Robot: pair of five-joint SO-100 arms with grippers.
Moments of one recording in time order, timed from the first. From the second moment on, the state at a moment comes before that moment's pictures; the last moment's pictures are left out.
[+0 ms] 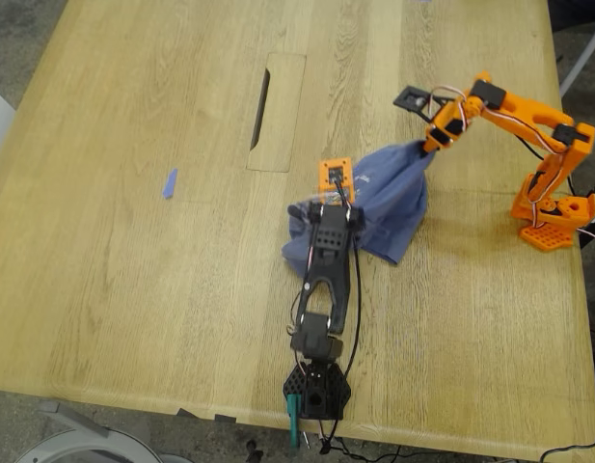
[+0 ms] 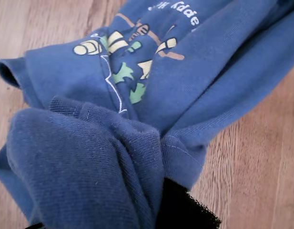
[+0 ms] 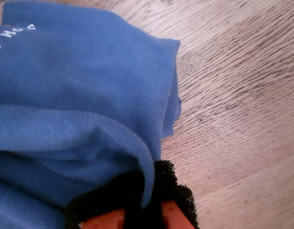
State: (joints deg) arm 0 12.5 116.0 95.8 82.2 -102.8; arm 1 14.7 108.9 92.5 80.2 -80.4
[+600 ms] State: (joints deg) arm 0 31.6 136.1 116.2 75.1 -103.7; arm 1 6.9 138.2 118.9 89.7 -79.8
